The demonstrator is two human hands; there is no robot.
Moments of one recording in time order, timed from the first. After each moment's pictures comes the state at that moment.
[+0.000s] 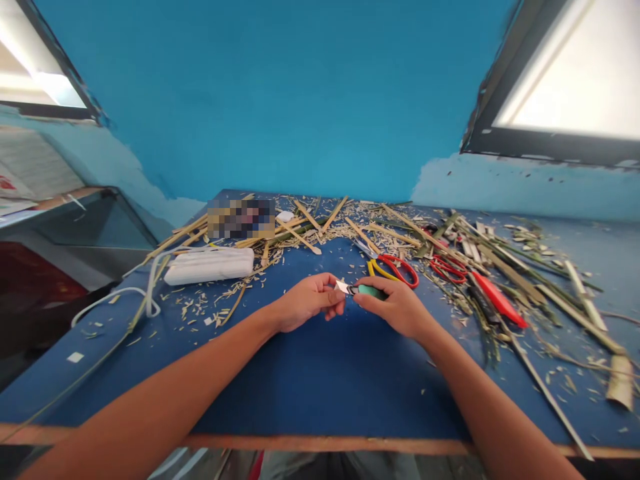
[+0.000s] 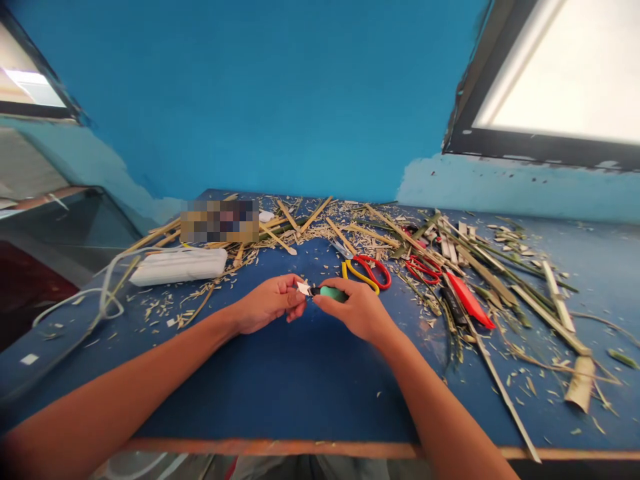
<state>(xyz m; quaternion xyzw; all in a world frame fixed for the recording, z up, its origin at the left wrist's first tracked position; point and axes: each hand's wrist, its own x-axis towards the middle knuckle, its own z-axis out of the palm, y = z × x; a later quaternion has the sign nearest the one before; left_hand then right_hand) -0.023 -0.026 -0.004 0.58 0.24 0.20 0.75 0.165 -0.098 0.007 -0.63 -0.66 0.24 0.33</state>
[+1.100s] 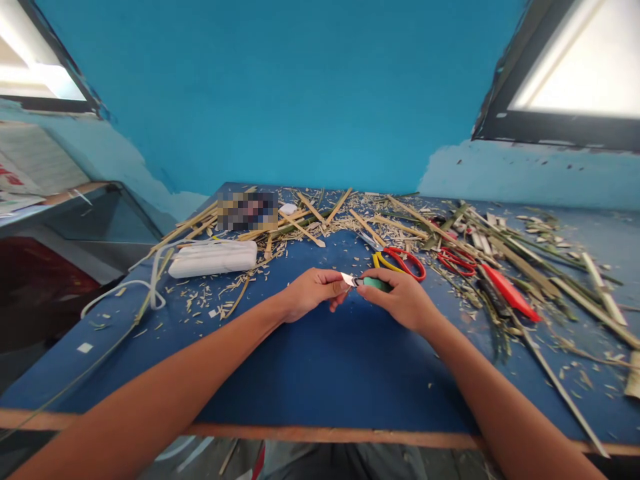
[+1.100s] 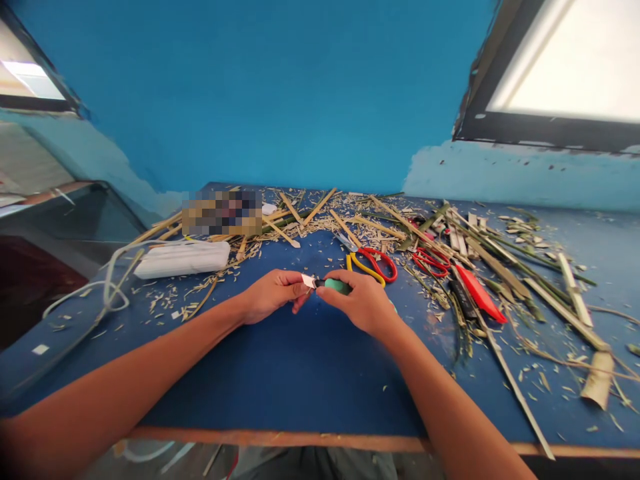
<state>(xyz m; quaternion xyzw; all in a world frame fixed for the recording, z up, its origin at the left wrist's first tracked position) -0.022 -0.022 -0.006 0.66 0.24 0.20 0.69 0.167 -0.096 0.001 -0.64 -0.66 0.20 0.33</state>
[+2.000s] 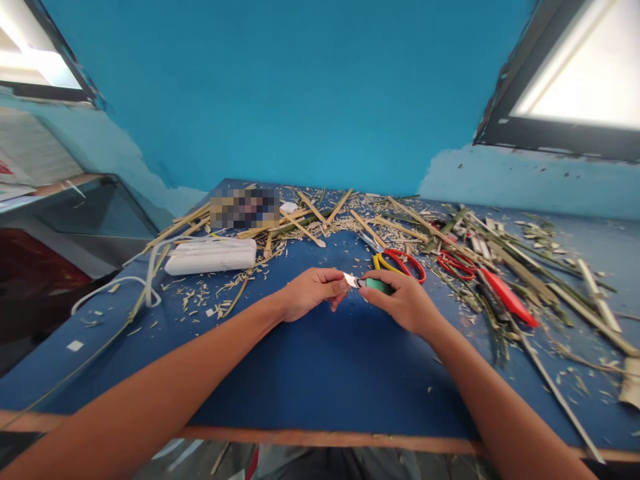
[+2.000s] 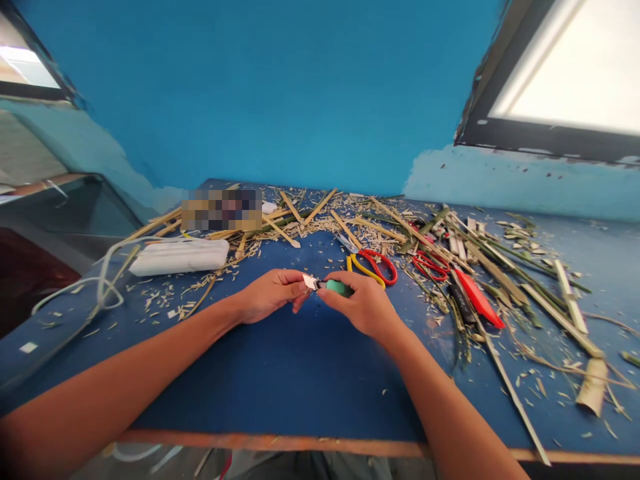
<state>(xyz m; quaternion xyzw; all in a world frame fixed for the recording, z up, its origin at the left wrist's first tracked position) -0.023 -0.020 -0.008 0.66 0.21 0.21 0.70 0.167 -0.096 0.003 -0.64 -0.67 0.21 0.33</state>
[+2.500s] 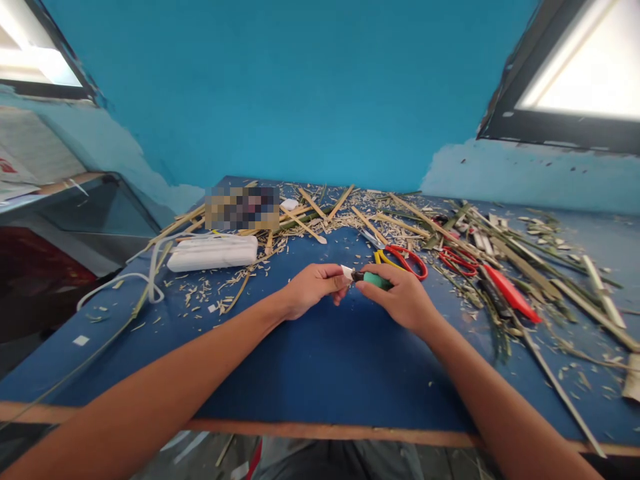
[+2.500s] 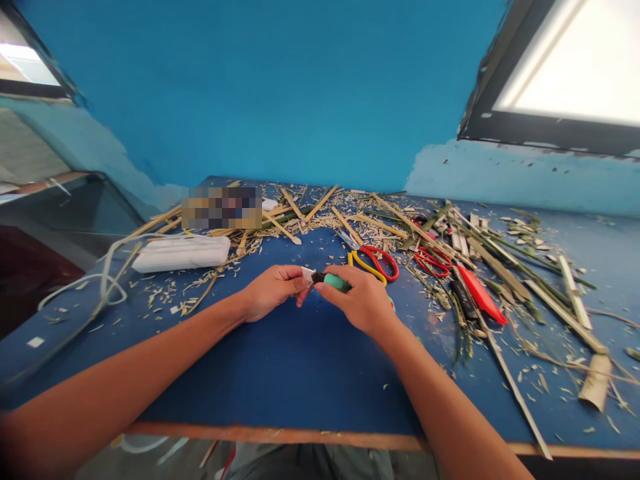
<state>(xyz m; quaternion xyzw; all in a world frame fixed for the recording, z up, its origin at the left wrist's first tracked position) -0.019 -0.024 -0.006 0.64 0.26 0.24 0.68 0.162 -0.094 -0.003 -0.63 -0.67 0.17 0.36</state>
